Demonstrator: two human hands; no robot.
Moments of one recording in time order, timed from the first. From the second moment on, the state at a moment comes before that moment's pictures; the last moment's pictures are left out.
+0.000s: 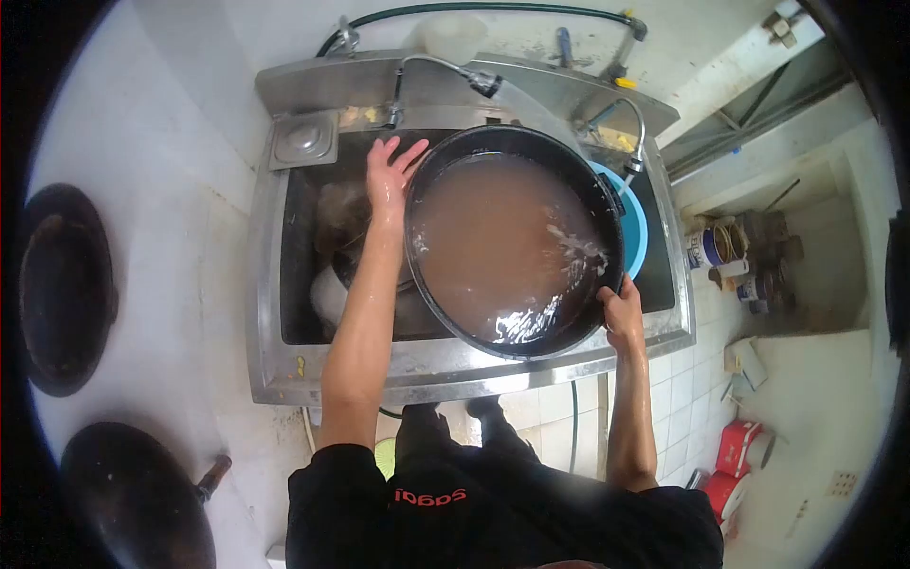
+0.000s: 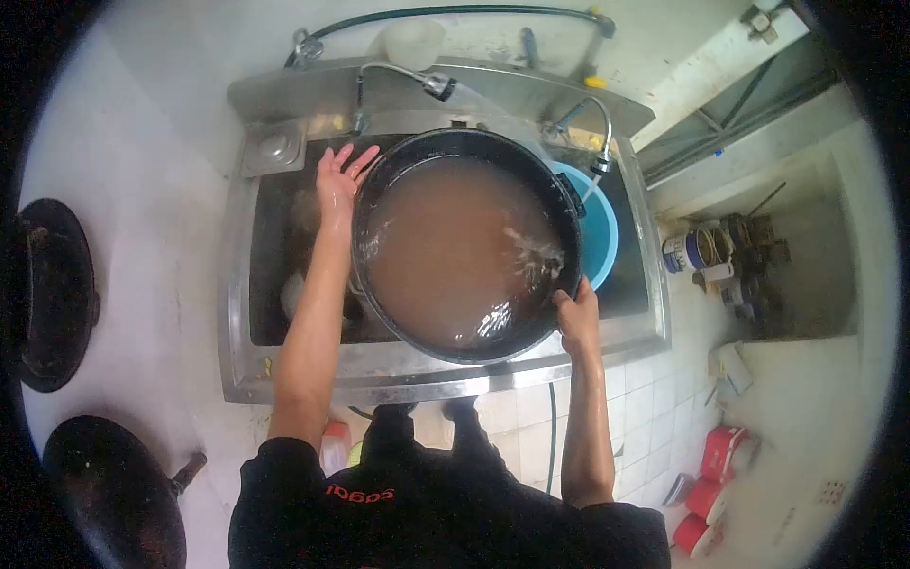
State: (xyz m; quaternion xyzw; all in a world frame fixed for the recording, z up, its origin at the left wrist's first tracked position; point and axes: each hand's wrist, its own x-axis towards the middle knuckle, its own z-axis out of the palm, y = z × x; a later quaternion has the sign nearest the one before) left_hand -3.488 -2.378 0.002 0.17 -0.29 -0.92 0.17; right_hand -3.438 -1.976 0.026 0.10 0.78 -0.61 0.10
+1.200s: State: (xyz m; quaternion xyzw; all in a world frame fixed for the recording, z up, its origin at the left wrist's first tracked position) left_hand -3.463 -2.329 -0.024 0.12 -0.23 -0.97 0.06; right_hand -3.365 -1.960 0.115 0.12 0.80 -0.59 0.06
